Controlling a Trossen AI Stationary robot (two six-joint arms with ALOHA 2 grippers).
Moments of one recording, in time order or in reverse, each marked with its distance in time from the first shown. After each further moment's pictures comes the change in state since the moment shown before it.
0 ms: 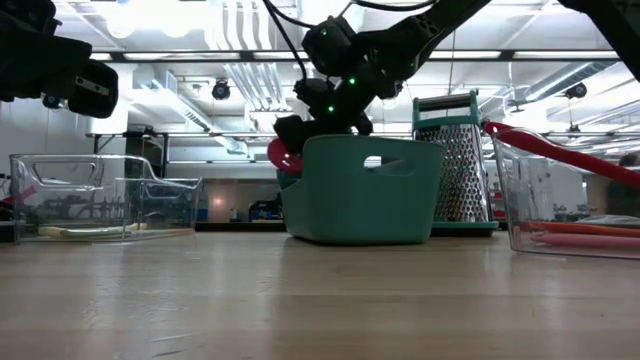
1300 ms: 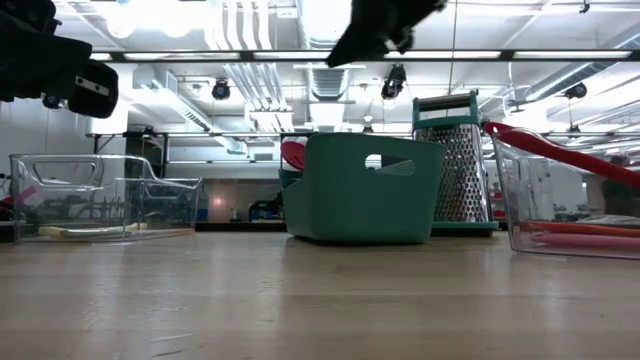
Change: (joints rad) left arm 0.000 0.000 0.000 0.000 0.000 0.000; right arm 0.385 -0.434 -0.235 -0.165 -0.051 -0.062
